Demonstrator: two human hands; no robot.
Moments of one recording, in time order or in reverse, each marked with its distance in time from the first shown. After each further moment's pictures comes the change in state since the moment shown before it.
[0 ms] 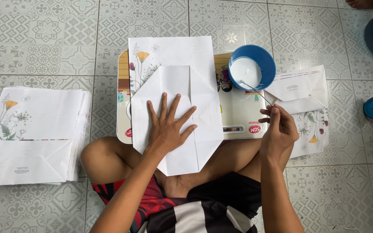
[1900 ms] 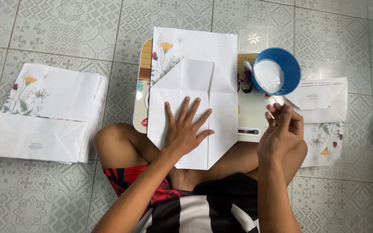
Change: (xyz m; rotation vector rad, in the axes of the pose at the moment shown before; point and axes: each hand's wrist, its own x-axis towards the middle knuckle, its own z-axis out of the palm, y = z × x) left_hand -0.022 0.011 0.006 -0.055 0.081 -0.012; right_hand -0.004 -0.009 0.040 0.386 0.129 0.376
